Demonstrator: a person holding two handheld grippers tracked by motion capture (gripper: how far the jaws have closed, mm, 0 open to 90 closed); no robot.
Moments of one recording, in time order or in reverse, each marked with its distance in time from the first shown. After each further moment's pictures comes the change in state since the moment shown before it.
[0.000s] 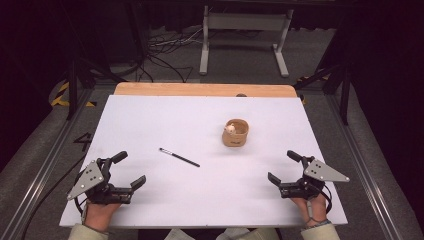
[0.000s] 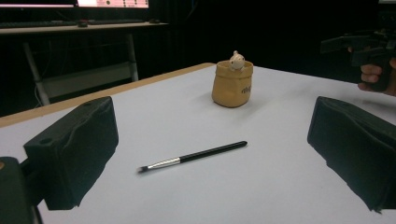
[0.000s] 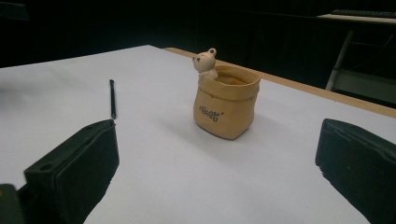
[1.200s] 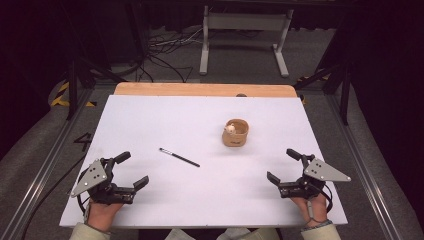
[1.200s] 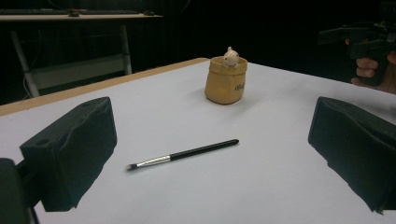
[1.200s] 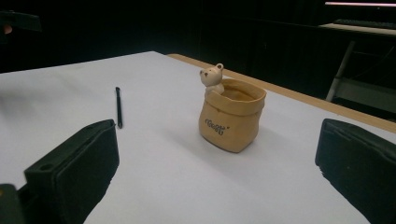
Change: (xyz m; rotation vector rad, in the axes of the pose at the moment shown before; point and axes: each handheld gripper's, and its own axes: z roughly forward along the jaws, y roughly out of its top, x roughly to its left) left arm -0.002 0.003 0.004 0.027 -0.020 -0.029; right arm 0.006 0.014 0.000 -0.014 0.009 -0.025
